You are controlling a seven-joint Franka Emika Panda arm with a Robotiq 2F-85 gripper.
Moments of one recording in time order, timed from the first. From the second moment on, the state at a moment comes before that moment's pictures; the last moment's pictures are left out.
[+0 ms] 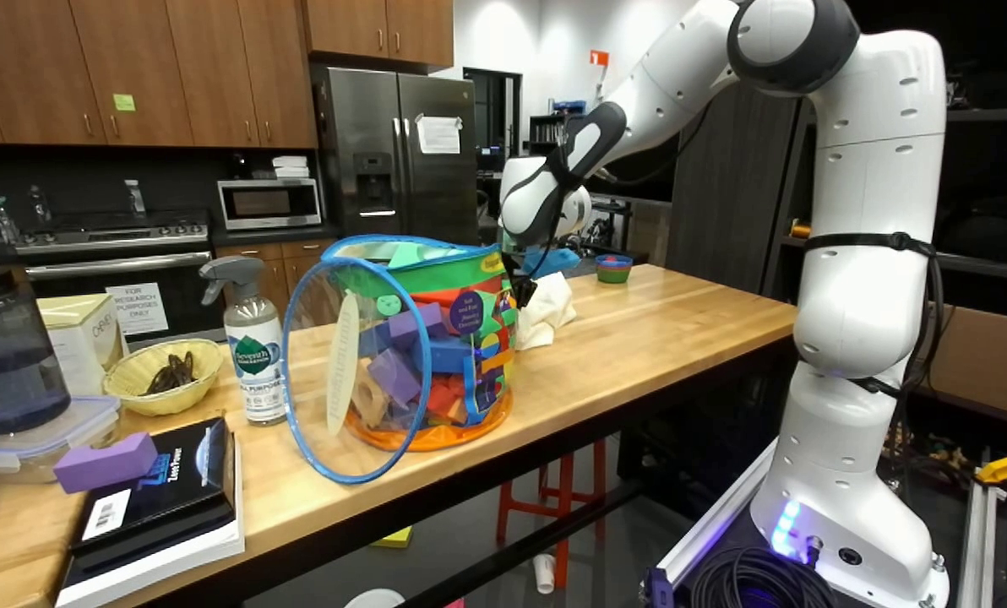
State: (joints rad) arm 0.04 0.14 0.05 -2.23 -0.03 2.50 0.04
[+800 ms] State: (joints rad) arm -0.01 -0.13 0.01 -2.61 -0.11 2.45 0.28
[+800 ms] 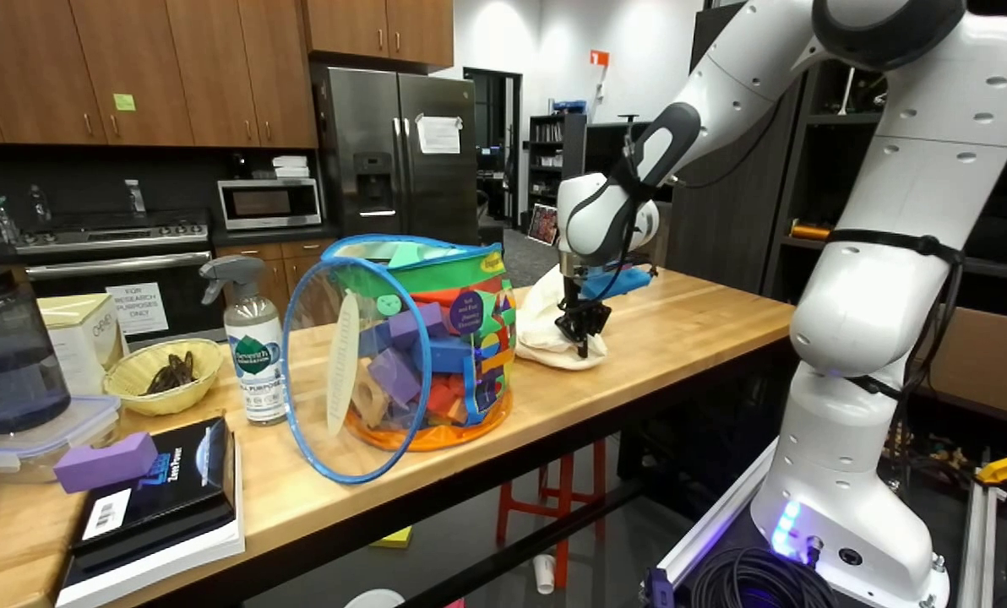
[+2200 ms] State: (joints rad) arm -0.44 -0.23 -0.16 -2.77 -0.49 2.41 0.48
